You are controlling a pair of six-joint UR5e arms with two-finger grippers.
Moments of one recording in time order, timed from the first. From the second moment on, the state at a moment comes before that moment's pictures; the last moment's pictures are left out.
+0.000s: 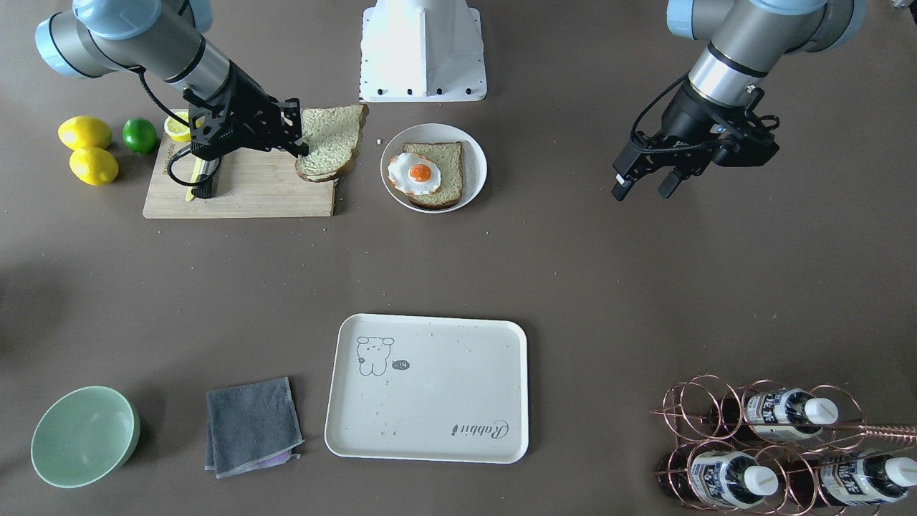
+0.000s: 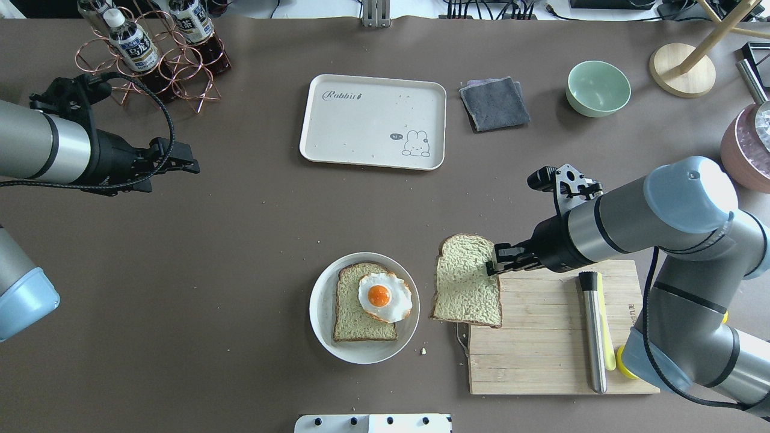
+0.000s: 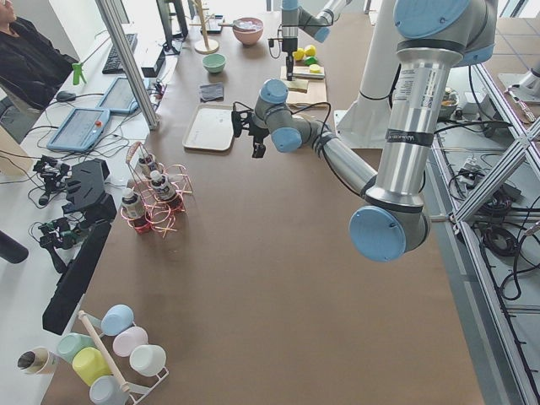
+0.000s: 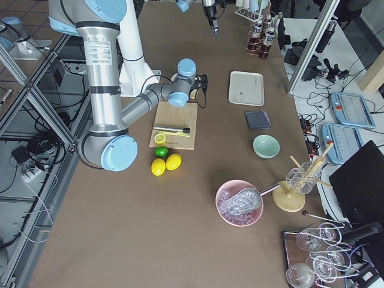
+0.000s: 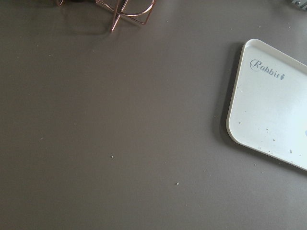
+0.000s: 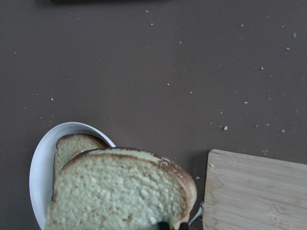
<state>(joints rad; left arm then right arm) -0.81 -1.73 -2.02 -1.99 -1.98 -1.39 0.57 -1.36 1.95 -0.99 2.11 1.26</state>
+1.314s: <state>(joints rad) -0.79 -1.73 -2.00 -2.00 -1.94 -1.40 0.35 -1.06 1.78 -1.26 1.78 1.26</state>
